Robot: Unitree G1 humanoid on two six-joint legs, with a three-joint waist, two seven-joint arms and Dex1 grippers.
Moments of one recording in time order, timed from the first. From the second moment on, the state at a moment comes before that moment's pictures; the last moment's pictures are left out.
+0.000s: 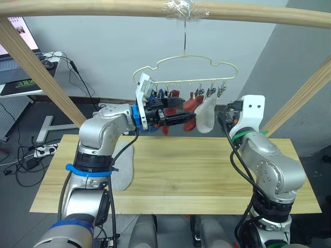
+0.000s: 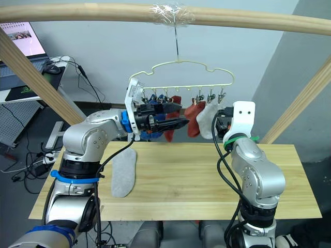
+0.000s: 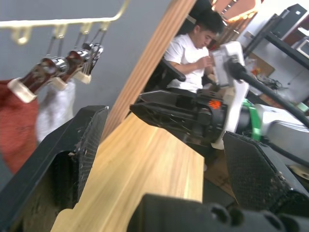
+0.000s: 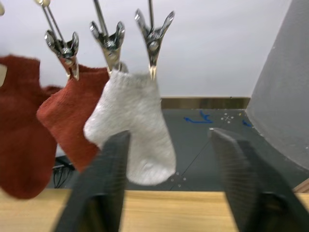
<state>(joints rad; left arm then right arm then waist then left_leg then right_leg) -0.79 0.39 0.01 -0.01 -0.54 0.80 -0.99 -0.48 -0.04 -0.14 -0.62 0.20 1.21 -0.13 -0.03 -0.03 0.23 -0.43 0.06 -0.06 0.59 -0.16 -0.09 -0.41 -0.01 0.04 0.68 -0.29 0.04</state>
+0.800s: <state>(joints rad) -0.79 0.41 -0.01 -0.01 -0.53 0.73 -0.93 -0.66 -0.05 -0.19 -0.28 0.18 1.01 -0.09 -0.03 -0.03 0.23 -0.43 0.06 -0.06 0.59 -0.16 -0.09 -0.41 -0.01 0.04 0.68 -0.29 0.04</state>
